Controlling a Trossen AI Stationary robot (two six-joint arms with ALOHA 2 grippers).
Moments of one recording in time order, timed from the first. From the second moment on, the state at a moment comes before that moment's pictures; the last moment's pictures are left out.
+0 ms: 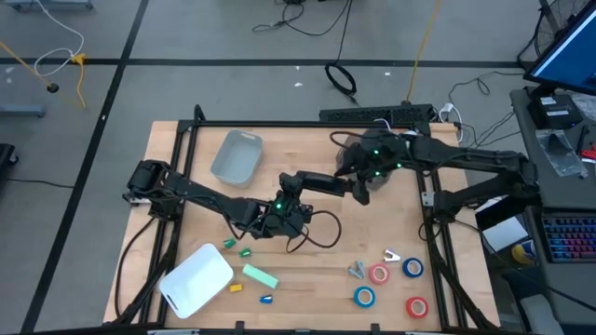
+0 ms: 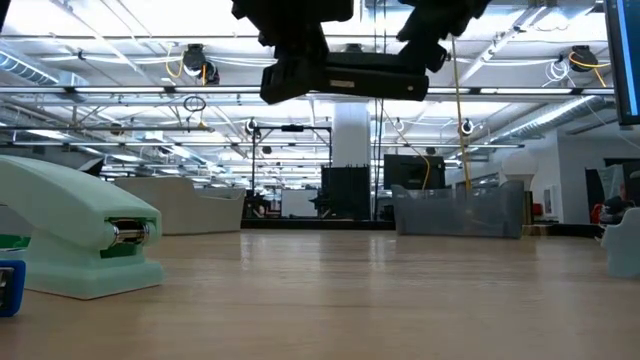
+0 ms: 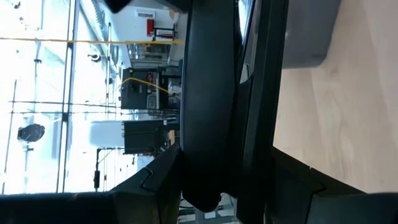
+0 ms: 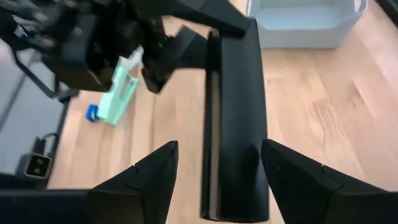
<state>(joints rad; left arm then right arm) -0.26 1.81 1.30 -0.09 -1.19 0.86 -0.21 1.25 1.16 -0.61 -0.27 0.10</state>
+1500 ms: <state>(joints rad) -0.27 1.81 1.30 0.03 -1.15 0.99 -0.25 1.35 1.19 -0.57 -0.44 0.15</state>
